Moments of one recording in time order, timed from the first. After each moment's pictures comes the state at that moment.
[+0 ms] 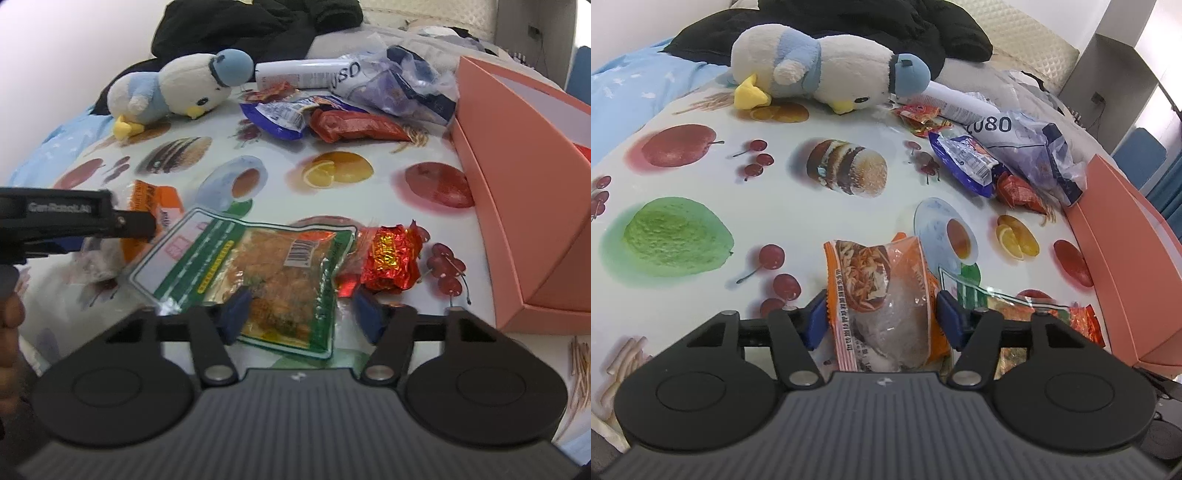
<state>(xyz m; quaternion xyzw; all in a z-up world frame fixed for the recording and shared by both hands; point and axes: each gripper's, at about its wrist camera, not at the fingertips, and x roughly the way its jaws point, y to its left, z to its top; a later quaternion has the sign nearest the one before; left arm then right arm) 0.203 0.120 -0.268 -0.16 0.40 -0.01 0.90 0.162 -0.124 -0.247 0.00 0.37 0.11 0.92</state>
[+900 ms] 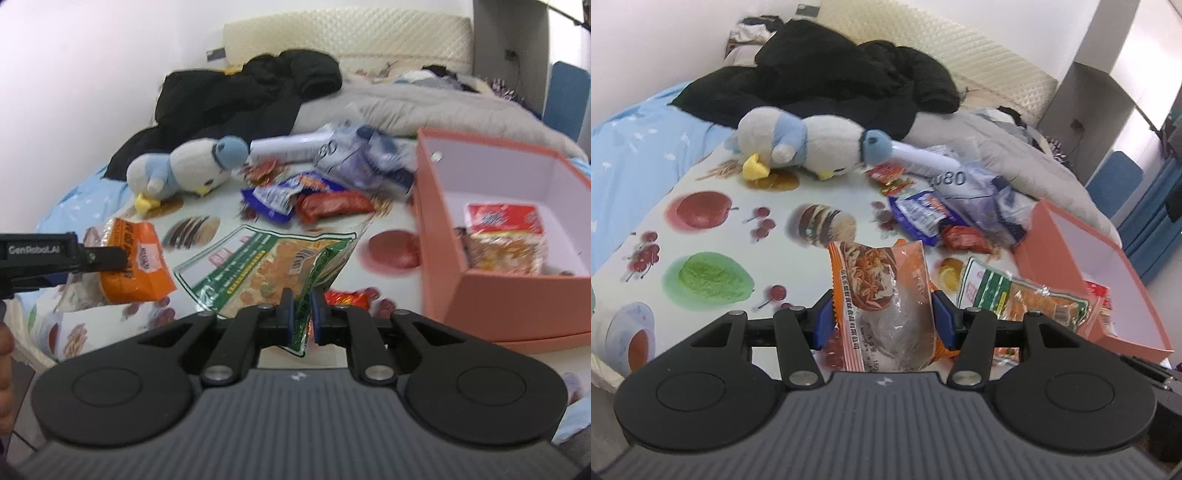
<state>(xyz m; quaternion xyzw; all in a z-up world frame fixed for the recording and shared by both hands) 0.131 0.105 -0.151 -0.16 0.35 -0.02 0.92 0.113 -0.162 -0.151 0.04 0.31 0.10 0.95</state>
